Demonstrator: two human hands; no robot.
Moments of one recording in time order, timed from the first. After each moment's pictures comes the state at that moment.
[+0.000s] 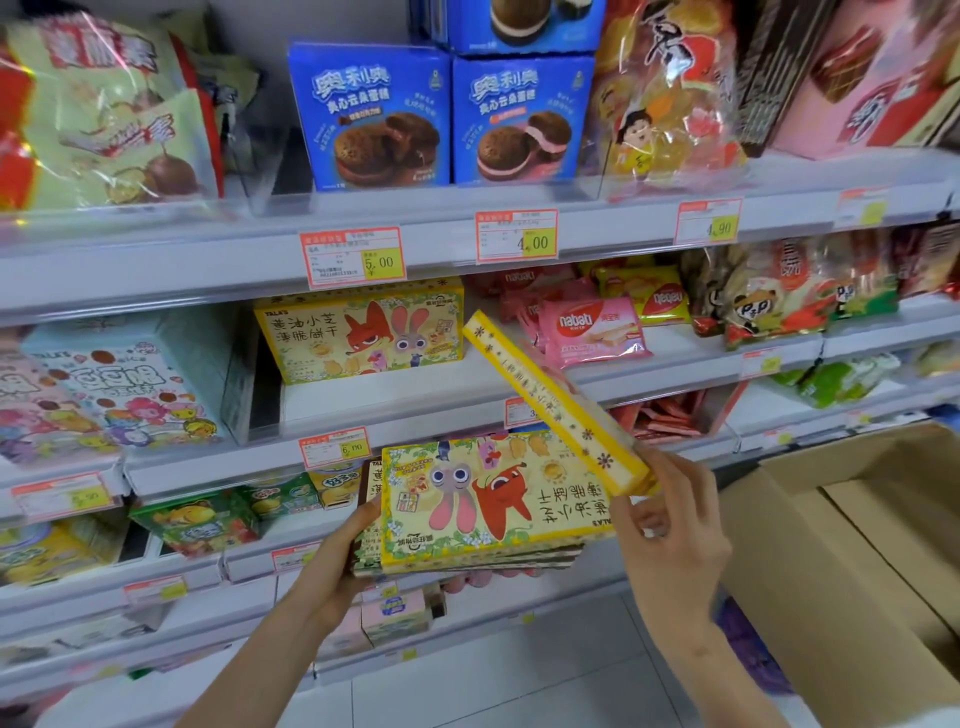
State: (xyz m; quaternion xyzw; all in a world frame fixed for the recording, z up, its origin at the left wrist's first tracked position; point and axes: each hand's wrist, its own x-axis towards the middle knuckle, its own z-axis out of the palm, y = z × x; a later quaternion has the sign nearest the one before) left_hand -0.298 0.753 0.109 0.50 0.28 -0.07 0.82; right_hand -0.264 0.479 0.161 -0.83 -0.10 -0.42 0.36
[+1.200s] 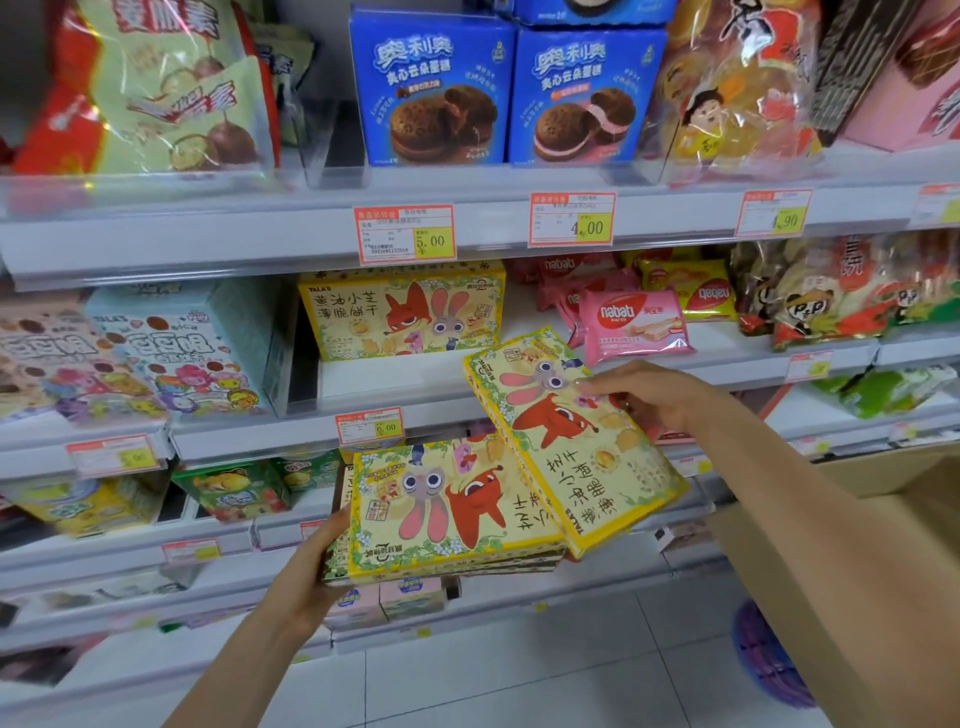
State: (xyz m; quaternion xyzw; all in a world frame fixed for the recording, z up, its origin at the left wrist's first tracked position) left_hand -0.333 0.795 0.091 0.47 0.30 -0.06 0.83; right_hand -0.125 0.505 0.225 -0.81 0.00 0.34 0.48
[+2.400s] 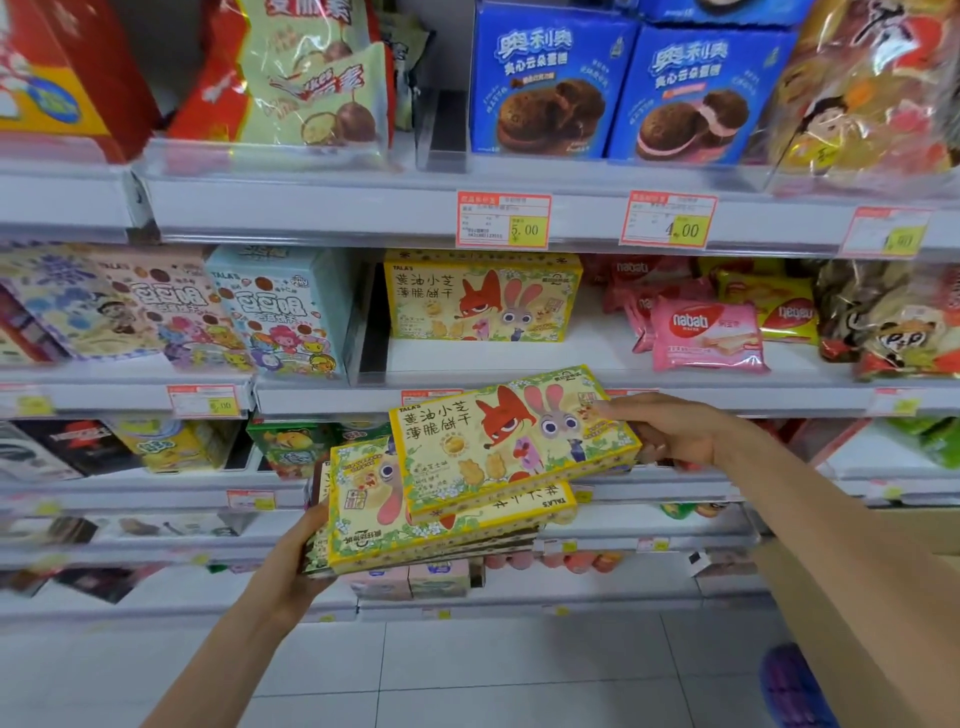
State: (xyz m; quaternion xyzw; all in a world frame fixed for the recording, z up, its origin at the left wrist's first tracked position) left_hand -0.381 0.831 0.093 0.43 0.36 0.02 0.82; right_hand -0.135 0.536 0.196 -0.75 -0.08 0.45 0.48
